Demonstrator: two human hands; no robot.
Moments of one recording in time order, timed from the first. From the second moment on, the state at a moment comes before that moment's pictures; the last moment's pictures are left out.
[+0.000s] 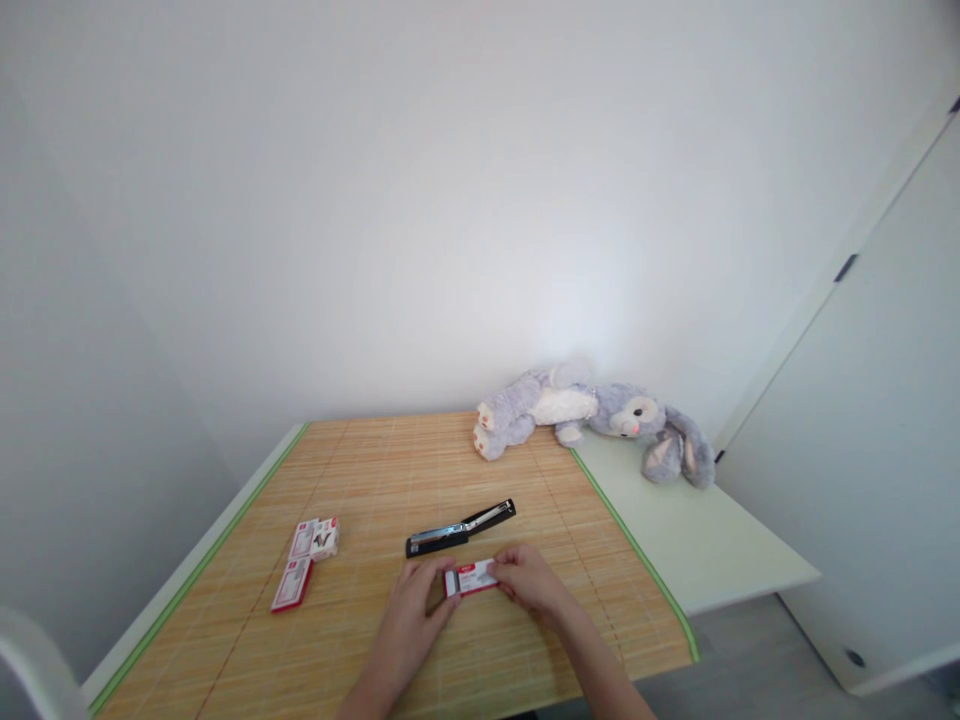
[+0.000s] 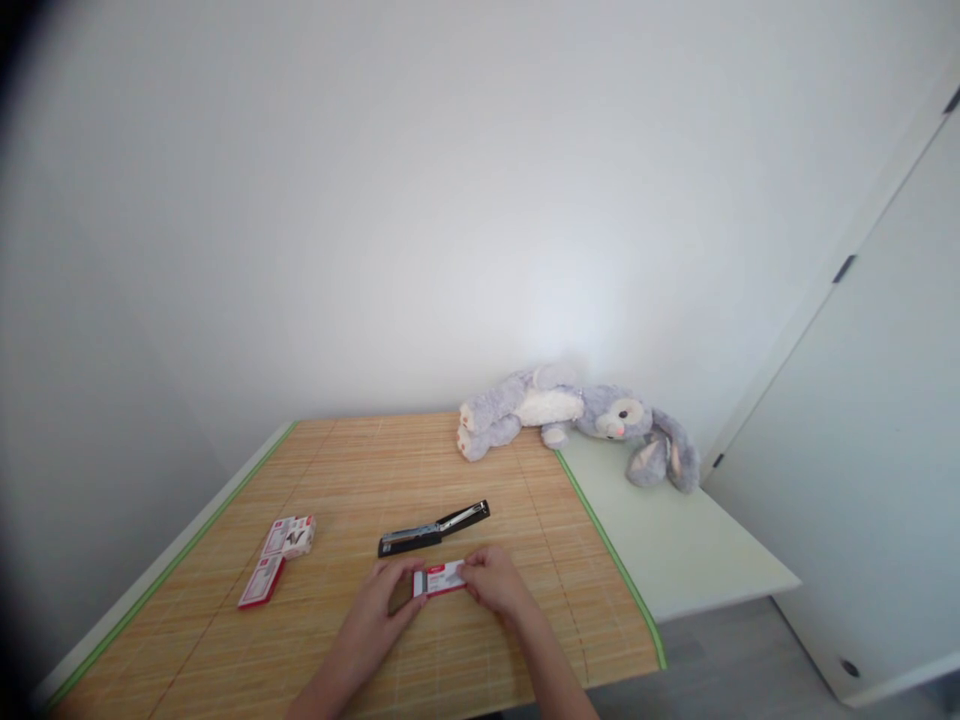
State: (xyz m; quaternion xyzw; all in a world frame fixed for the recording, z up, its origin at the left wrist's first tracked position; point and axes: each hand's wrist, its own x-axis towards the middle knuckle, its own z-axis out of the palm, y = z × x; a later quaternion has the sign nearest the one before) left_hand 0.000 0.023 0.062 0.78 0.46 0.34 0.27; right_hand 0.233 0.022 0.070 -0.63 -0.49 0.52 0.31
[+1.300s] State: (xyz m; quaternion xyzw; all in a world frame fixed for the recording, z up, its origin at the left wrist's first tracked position) left_hand -0.018 0.026 0.055 0.76 0.46 0.36 0.28; right_hand 0.232 0.024 0.102 -0.60 -0.72 0.25 0.26
